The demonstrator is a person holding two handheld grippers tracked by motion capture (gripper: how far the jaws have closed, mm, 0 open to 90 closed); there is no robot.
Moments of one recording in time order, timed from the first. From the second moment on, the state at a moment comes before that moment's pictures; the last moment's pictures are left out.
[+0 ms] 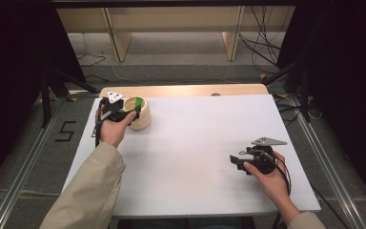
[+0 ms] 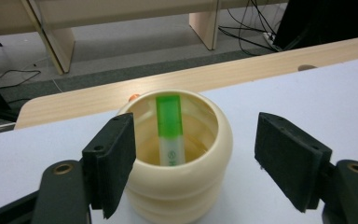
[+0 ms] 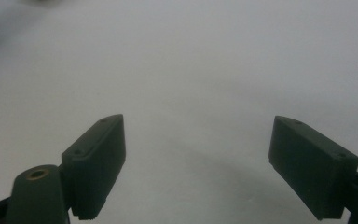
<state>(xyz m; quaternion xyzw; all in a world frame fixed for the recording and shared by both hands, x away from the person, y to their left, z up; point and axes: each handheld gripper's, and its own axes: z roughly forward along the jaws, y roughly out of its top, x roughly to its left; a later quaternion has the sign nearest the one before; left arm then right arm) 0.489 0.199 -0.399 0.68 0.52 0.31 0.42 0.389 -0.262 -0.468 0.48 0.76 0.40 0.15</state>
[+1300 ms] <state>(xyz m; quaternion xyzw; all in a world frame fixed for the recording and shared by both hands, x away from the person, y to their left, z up) 0.409 0.189 -0.411 0.74 0.43 0.26 0.45 0.389 -0.262 -0.467 0.47 0.77 0.40 0.15</state>
